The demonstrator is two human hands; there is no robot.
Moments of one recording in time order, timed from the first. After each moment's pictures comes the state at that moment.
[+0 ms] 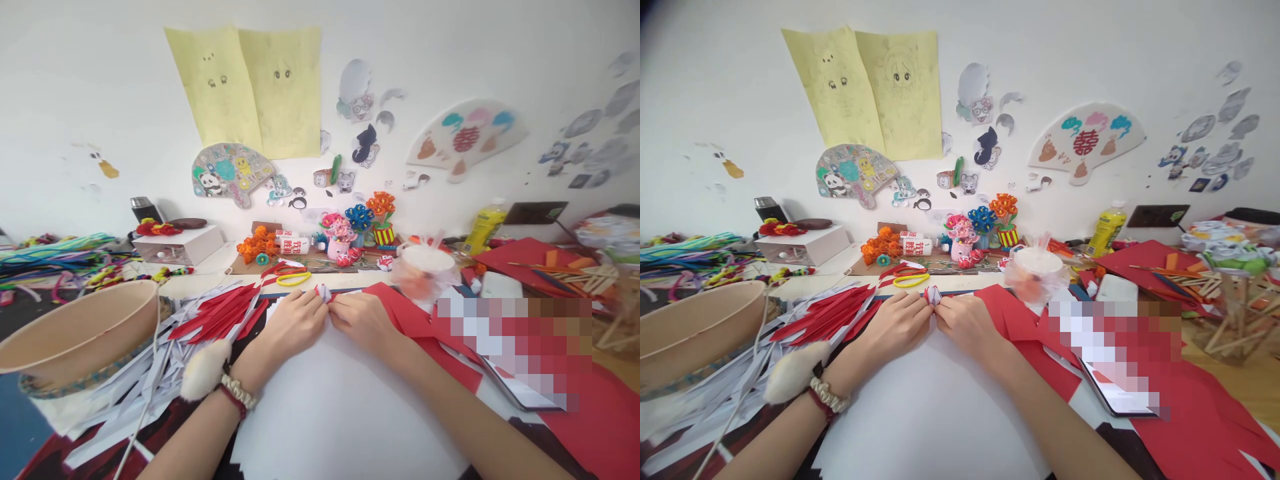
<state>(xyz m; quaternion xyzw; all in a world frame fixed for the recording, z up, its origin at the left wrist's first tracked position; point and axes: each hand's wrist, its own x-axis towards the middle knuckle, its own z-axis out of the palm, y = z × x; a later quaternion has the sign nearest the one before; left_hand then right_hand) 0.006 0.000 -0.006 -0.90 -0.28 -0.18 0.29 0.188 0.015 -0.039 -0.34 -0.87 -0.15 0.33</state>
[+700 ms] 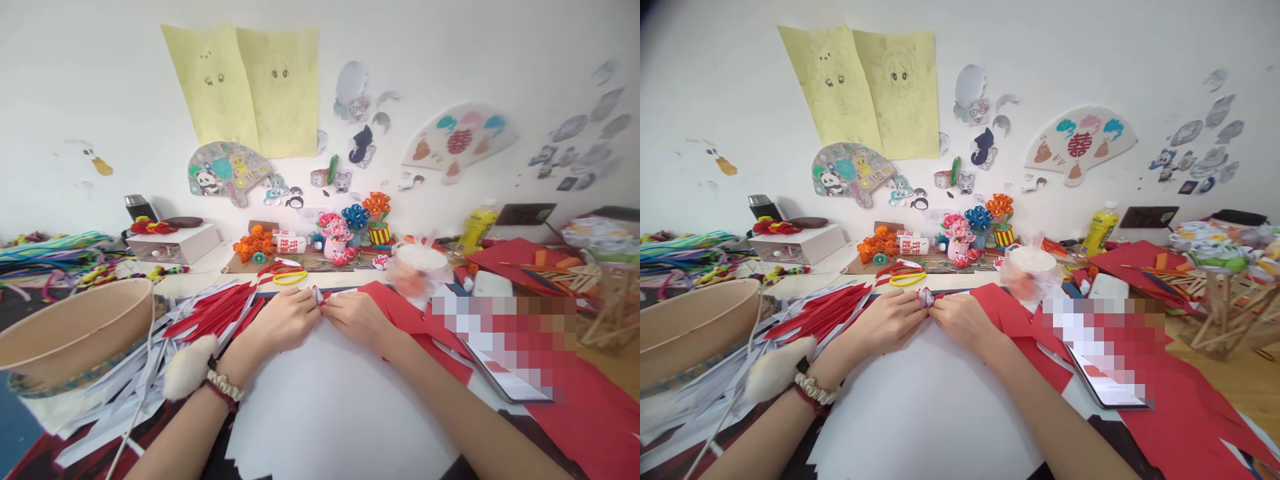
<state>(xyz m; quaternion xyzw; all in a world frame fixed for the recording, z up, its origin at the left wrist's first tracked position) -0.005 0.005 0.003 -0.93 -0.21 -0.12 0.27 0.193 0.020 -0.039 -0.28 -0.91 -0.17 0.26</state>
